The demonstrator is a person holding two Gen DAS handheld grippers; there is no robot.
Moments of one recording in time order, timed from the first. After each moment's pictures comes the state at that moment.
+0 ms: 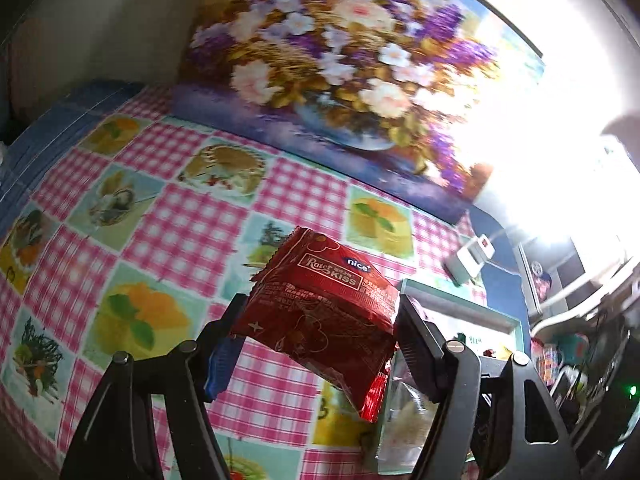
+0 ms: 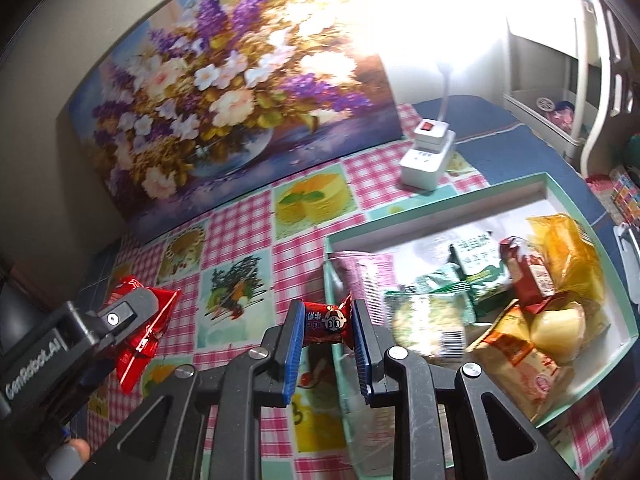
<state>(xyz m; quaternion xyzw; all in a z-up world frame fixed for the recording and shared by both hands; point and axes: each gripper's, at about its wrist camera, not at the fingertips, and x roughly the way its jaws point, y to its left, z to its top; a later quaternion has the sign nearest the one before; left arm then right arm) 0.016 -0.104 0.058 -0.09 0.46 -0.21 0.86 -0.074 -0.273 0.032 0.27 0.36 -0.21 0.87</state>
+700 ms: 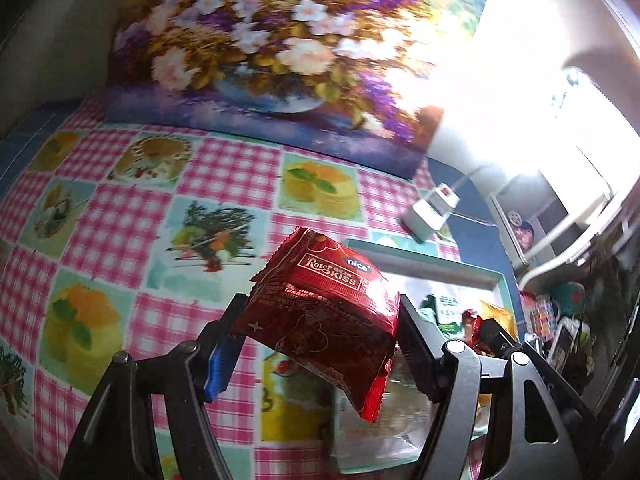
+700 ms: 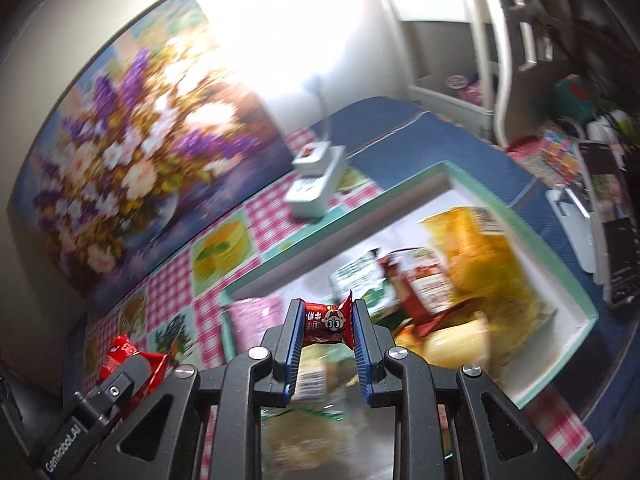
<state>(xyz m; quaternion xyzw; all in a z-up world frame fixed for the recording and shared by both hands) -0.007 -0.169 0.046 -0.03 0.47 -0.28 0.84 -0.127 -0.348 0.022 0.34 0.32 -0.32 0.83</state>
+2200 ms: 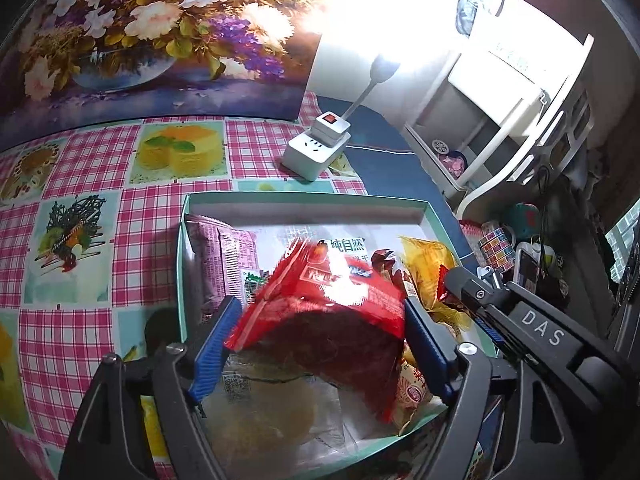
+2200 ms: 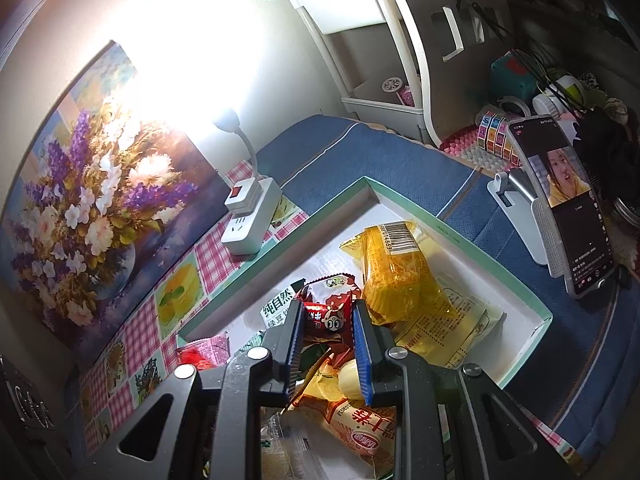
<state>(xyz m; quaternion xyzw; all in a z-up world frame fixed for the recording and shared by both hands) -0.043 -0.254 0.019 0.02 0.48 -0.42 0.77 -0.168 -0.384 0.012 0.38 0.28 -0.38 0.80</state>
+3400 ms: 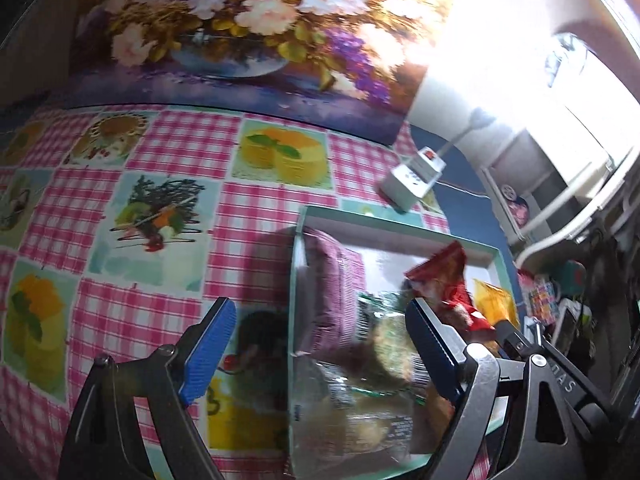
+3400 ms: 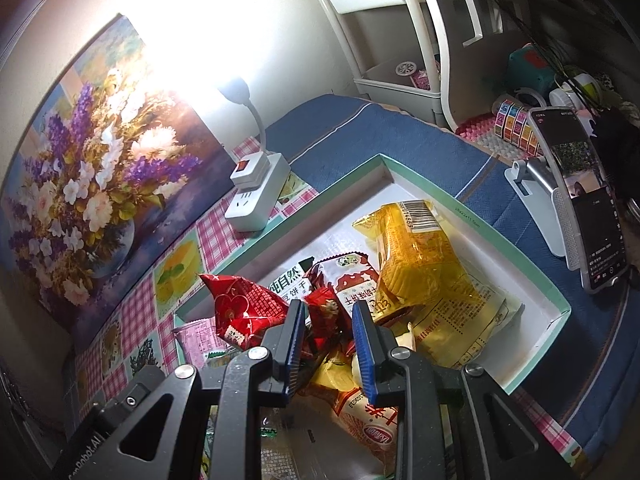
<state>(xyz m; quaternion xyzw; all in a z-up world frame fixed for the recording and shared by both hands) -0.007 -0.207 0.017 -0.03 0.50 -0.29 0.82 -0.153 -0.380 0.001 0.37 0.31 -0.36 0.80</state>
